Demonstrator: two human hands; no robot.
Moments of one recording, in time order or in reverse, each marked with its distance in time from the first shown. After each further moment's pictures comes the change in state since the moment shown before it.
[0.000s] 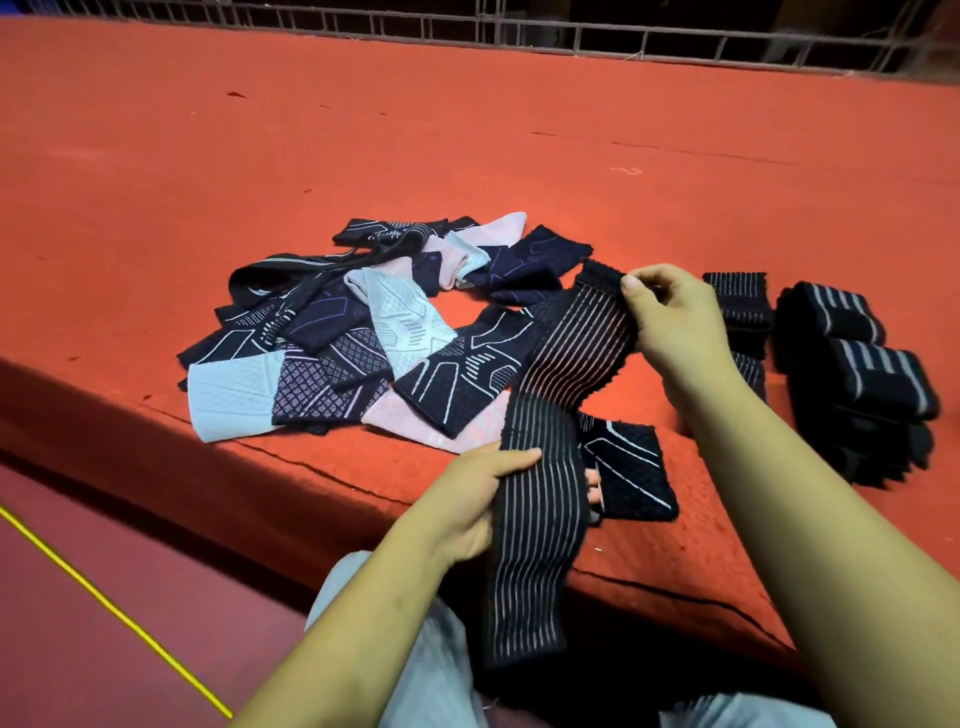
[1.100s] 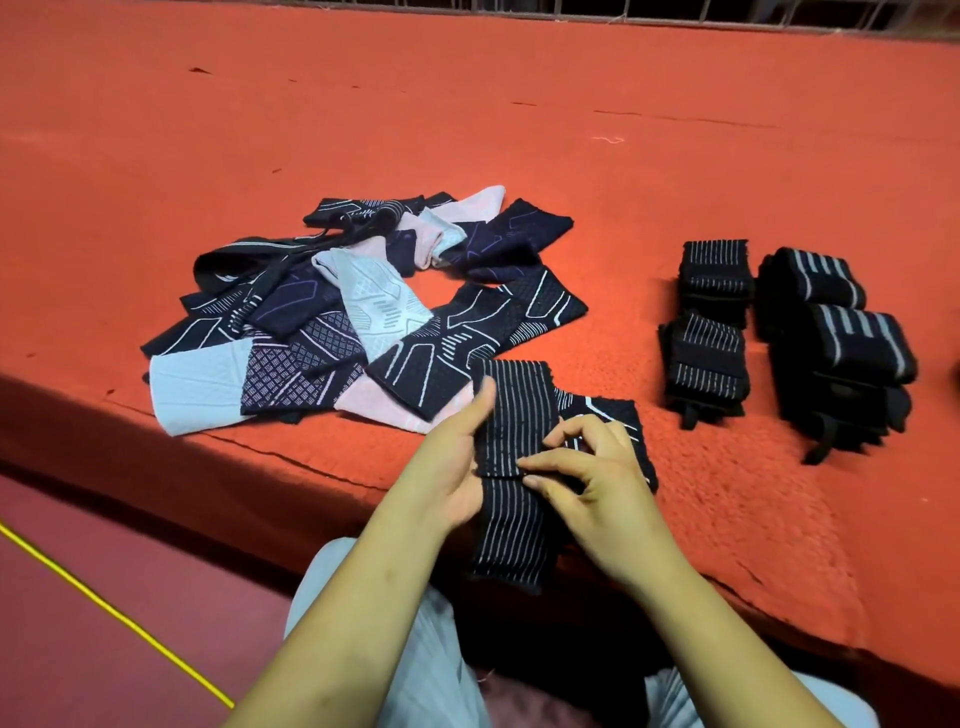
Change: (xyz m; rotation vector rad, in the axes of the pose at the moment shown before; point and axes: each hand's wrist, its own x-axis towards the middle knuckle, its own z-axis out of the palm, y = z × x) left_hand 0.027 -0.001 -0.003 -0.114 0.240 0.099; right_hand -0.145 0.070 0.004 -0.314 -0.307 -0.308
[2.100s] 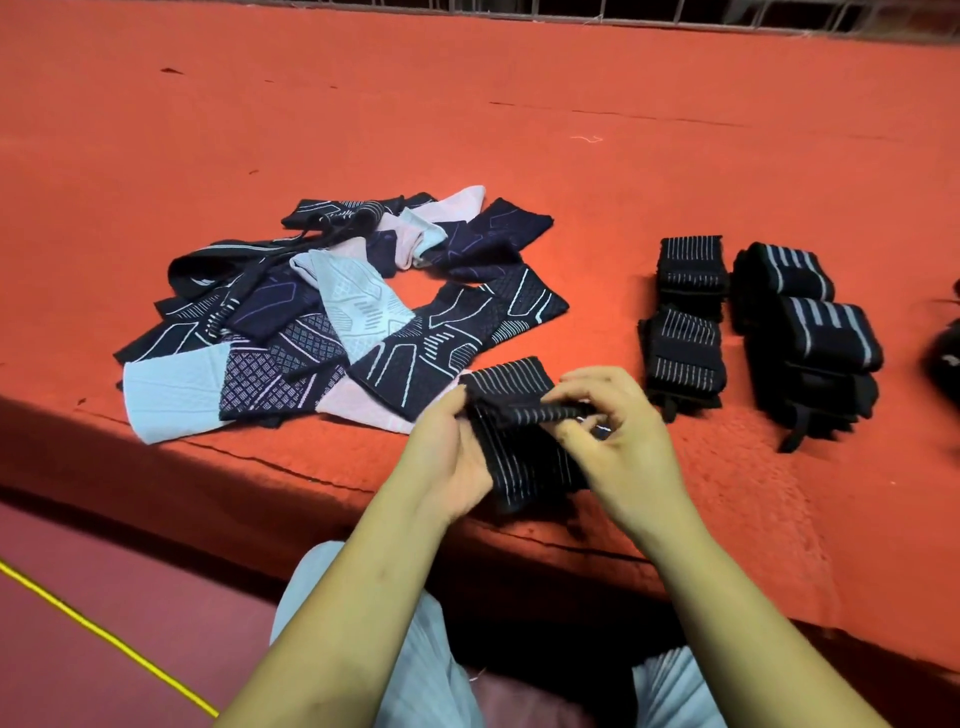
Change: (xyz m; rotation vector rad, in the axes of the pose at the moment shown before) left_hand -0.001 0.003 0.019 -0.091 0.036 -0.031; right_hand 0.024 -0.016 -0.033 0.279 0.178 0.119
